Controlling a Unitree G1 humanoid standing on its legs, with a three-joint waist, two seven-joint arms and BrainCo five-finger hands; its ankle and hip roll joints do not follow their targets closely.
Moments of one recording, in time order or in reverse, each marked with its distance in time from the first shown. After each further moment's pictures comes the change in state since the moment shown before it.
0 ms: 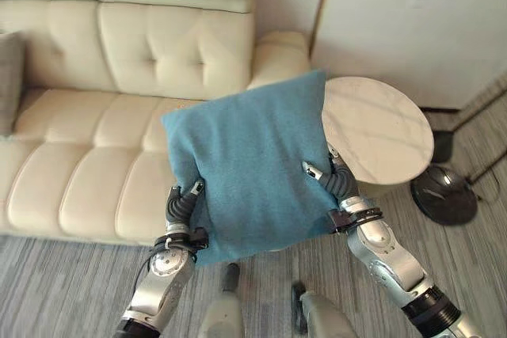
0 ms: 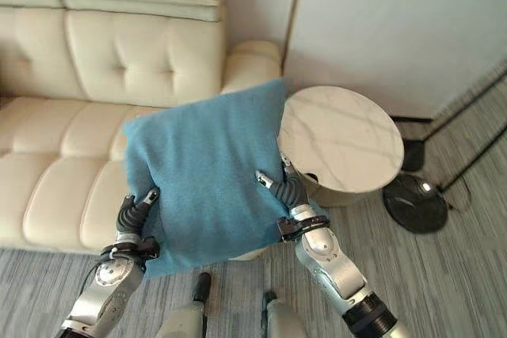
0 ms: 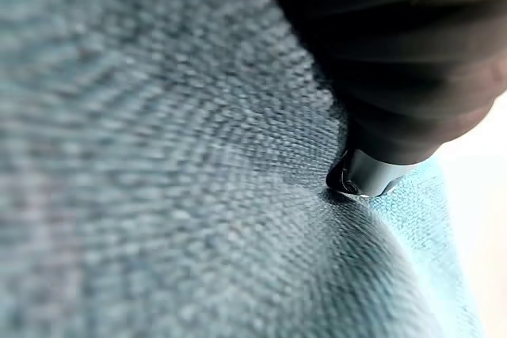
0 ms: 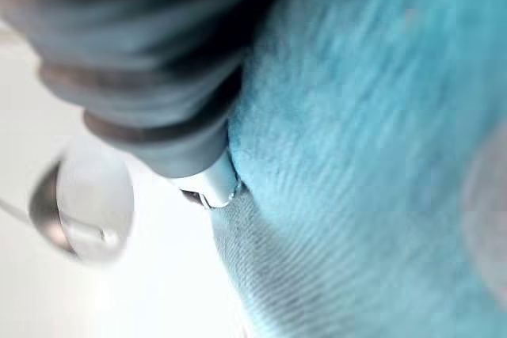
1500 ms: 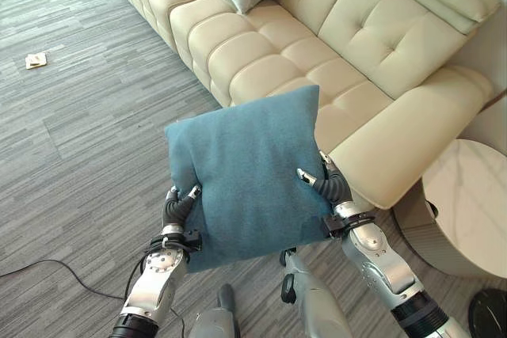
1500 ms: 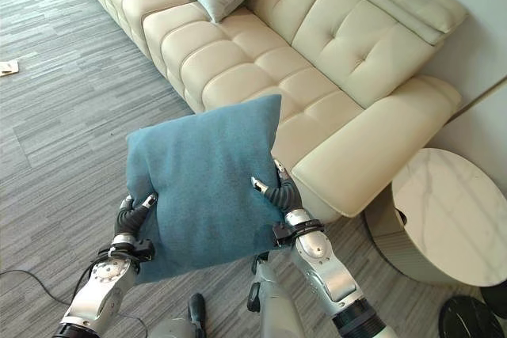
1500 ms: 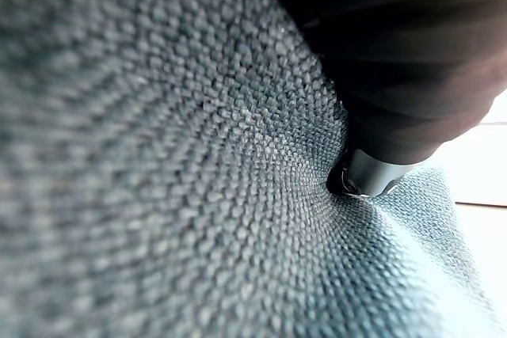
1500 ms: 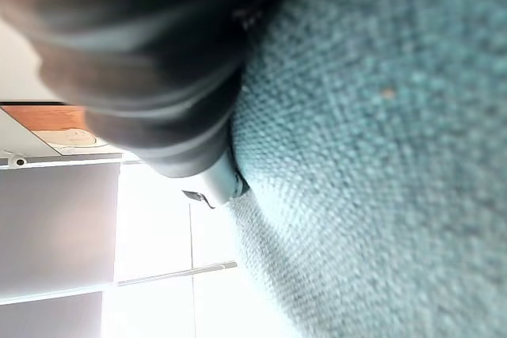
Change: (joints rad) left arm -0.021 -0.022 0.051 0.099 0.086 0.033 -0.092; right arm 0.067 0.076 -0.048 0.013 -0.040 0.004 0.058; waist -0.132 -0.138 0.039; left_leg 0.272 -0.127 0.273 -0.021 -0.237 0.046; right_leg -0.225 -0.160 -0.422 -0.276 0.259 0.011
